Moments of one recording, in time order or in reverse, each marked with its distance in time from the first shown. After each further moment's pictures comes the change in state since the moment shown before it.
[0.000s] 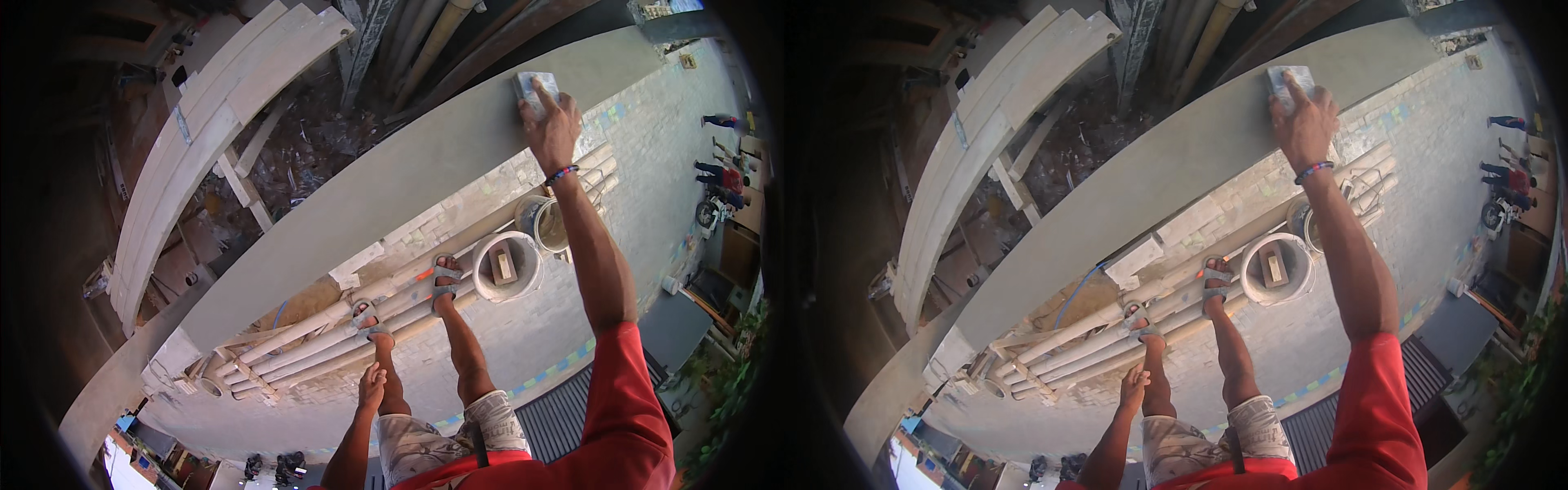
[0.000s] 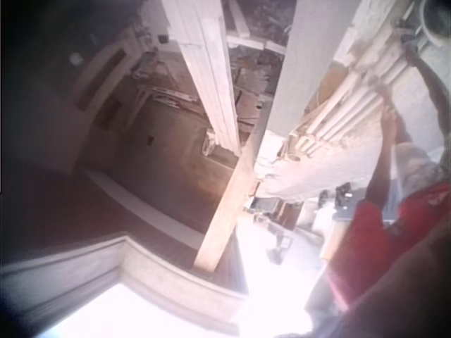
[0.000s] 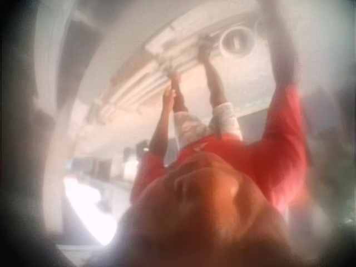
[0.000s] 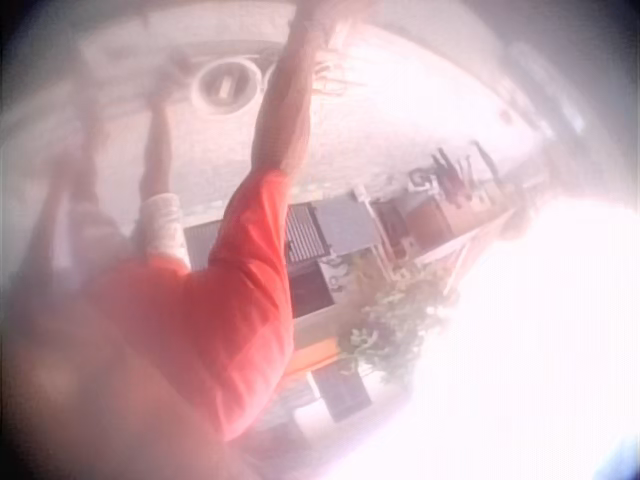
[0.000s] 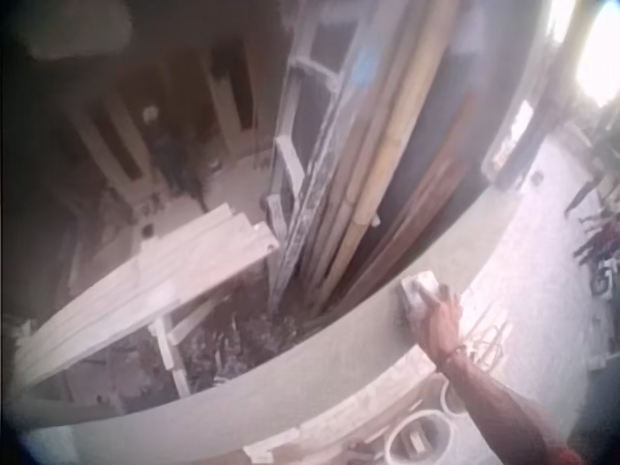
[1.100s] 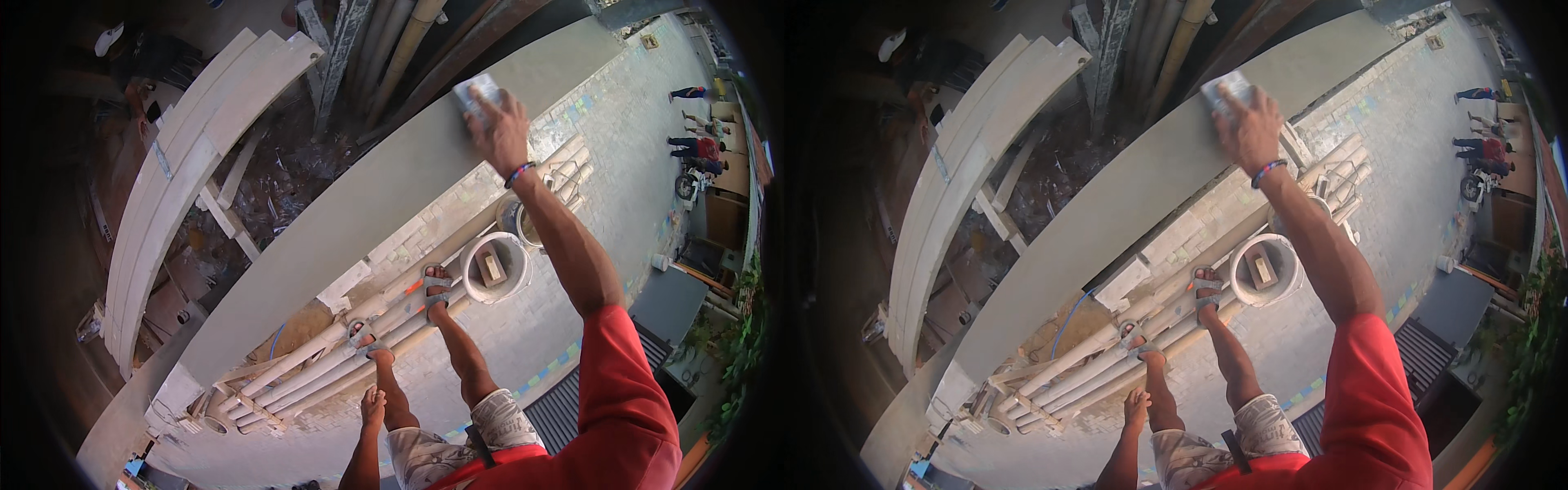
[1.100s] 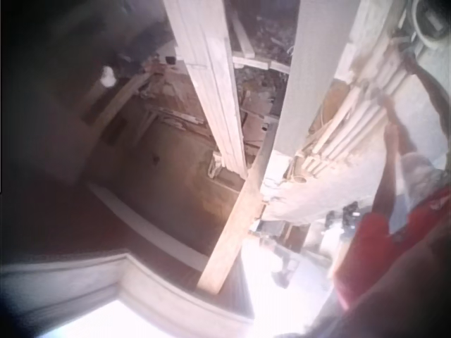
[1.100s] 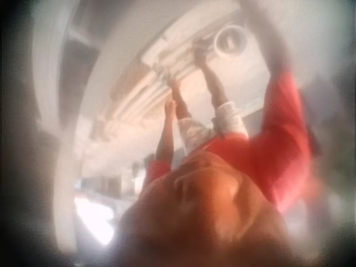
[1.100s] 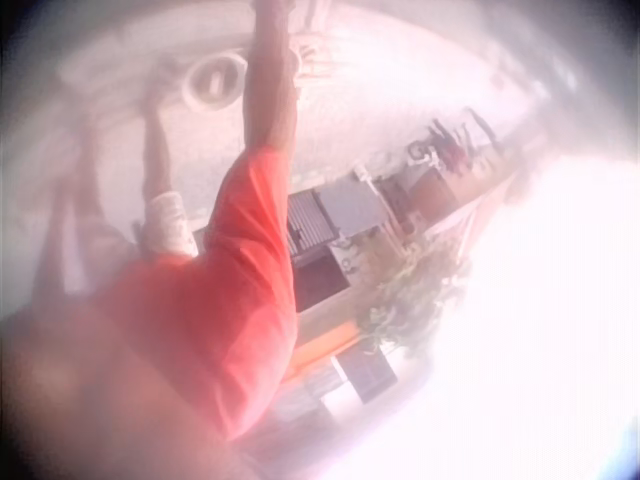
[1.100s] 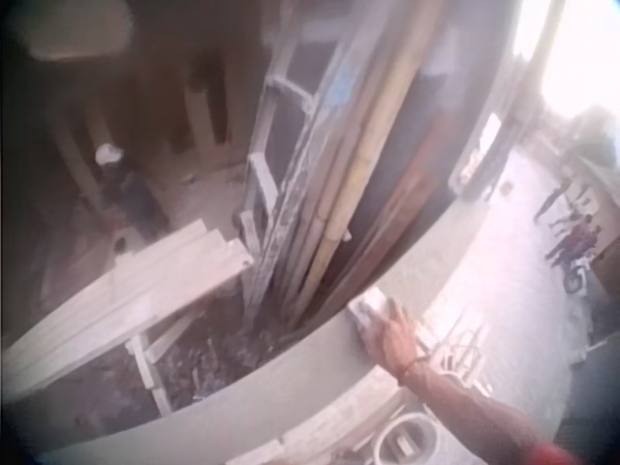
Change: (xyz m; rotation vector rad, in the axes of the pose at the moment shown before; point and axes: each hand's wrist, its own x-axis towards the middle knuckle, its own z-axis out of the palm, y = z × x) left_hand 0.007 -0.036 -0.017 0.020 0.021 -0.063; right_hand -0.021 -0.022 0.009 0.011 0.003 -0.206
